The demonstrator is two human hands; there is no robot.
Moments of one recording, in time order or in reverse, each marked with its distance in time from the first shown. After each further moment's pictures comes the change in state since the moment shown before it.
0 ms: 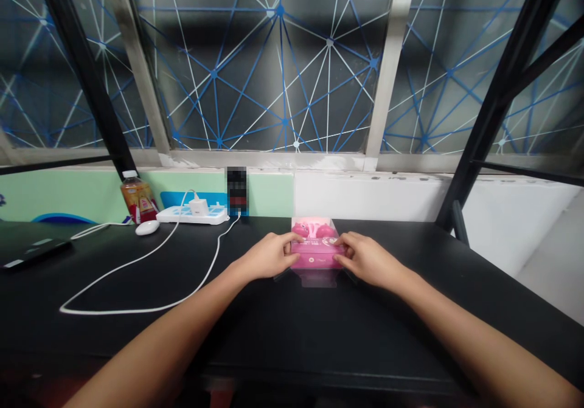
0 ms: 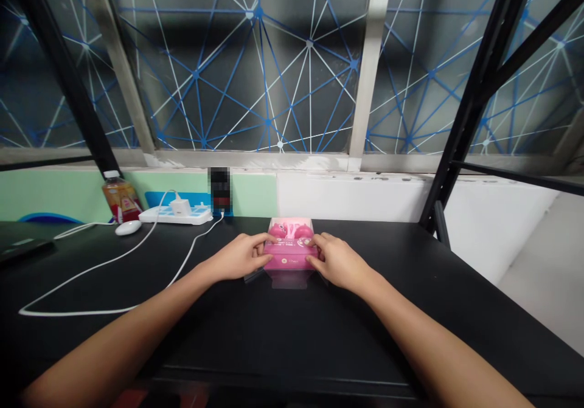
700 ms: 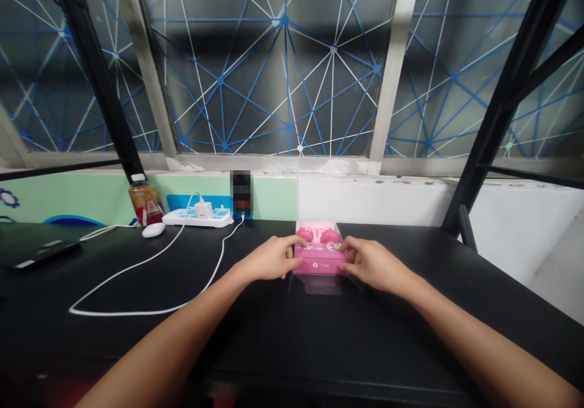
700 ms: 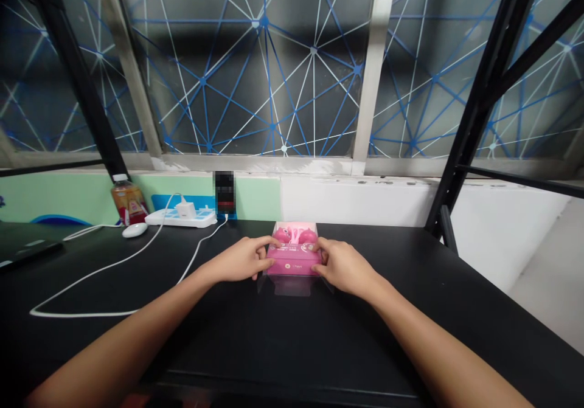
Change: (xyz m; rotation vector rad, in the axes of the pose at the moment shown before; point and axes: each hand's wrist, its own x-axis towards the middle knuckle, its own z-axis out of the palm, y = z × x) left_hand -0.003 0.002 -0.011 -0.144 -0.123 -0.082; right_hand 0.003 -0.009 -0.005 0.077 -0.074 0.111
